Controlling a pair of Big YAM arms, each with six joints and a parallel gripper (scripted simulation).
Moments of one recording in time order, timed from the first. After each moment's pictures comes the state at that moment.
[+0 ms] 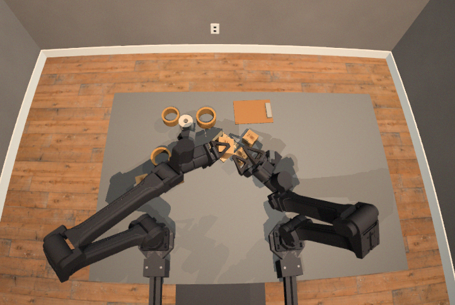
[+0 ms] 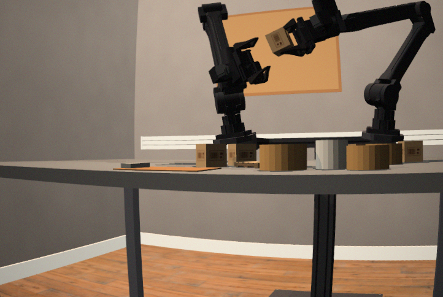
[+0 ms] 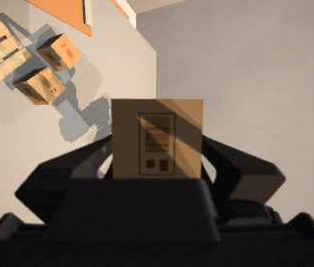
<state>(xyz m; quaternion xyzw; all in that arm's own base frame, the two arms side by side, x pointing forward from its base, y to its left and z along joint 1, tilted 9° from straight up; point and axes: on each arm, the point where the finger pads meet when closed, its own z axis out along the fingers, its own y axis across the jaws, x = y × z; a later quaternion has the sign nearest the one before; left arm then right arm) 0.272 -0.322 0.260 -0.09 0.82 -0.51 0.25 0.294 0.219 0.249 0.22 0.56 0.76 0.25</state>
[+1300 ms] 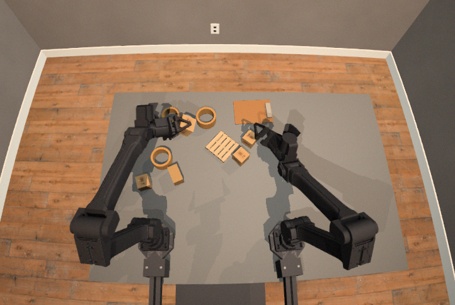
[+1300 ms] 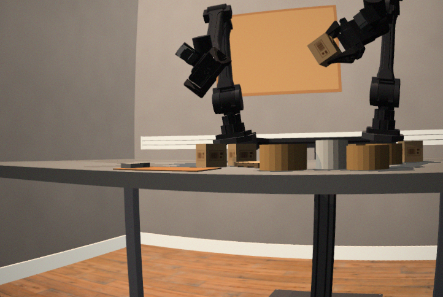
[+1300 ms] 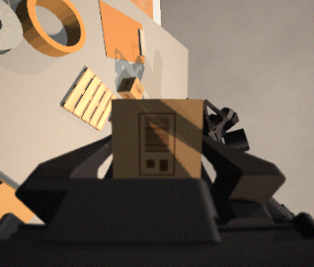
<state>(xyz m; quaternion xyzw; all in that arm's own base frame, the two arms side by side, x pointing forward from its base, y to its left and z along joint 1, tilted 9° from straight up) 0.404 -0.169 0.229 -0.02 0.86 -0.46 0.21 0.438 0.097 0.195 0.16 0.78 0.32 0.52</state>
